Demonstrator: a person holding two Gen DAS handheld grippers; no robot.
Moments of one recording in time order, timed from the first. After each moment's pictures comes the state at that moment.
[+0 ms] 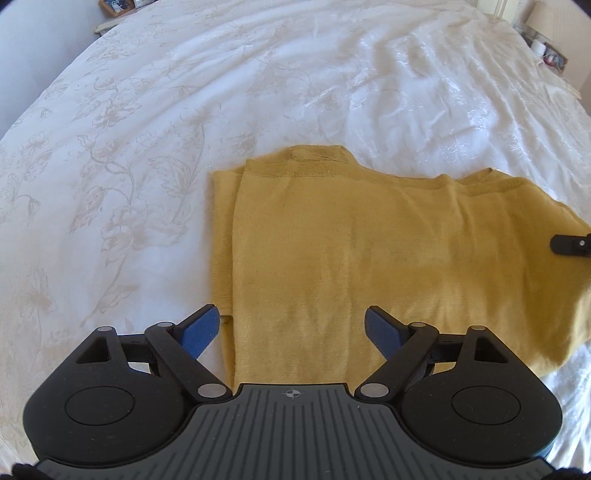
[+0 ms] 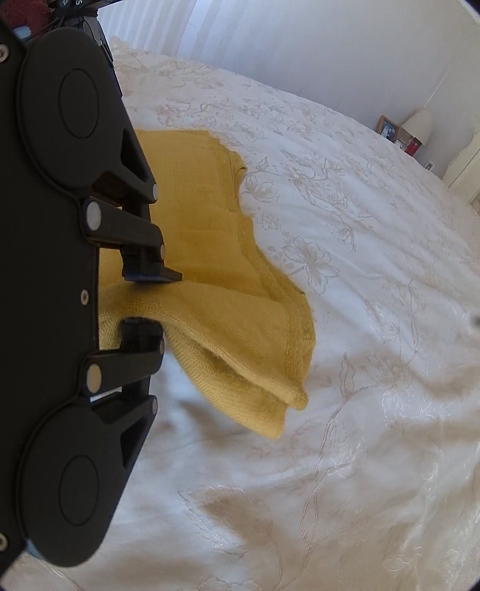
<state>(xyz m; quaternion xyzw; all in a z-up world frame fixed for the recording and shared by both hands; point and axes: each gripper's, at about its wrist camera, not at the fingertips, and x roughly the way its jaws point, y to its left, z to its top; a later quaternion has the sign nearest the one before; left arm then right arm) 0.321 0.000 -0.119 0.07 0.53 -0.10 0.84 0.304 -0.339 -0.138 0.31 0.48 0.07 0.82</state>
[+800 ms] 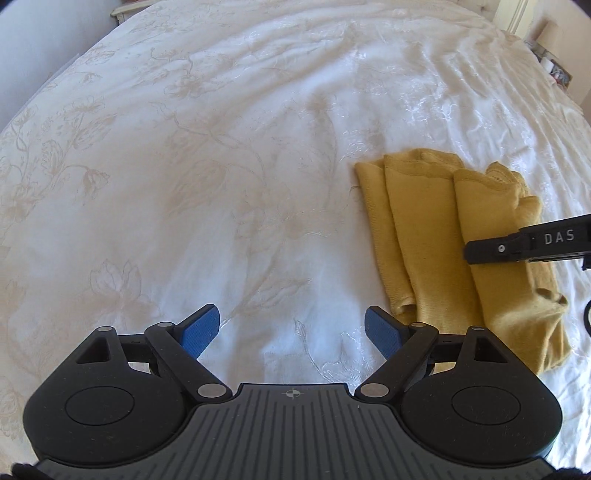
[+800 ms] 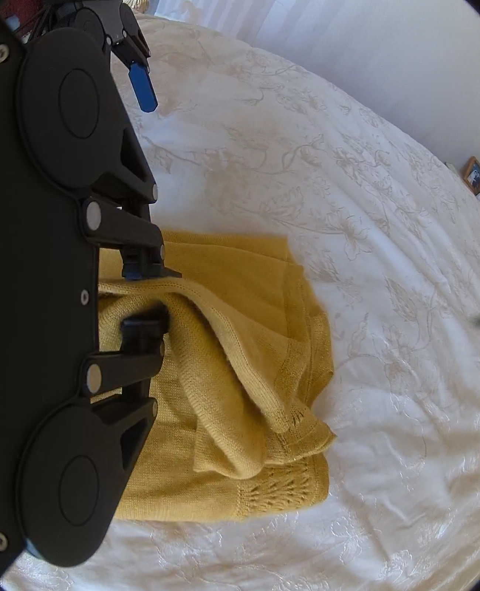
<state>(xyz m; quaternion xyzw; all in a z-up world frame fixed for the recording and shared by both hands) 0.347 0.139 -0.126 0.05 0.54 -0.11 0.83 0.380 -0.082 -0.134 0.19 0.54 0.11 0.81</state>
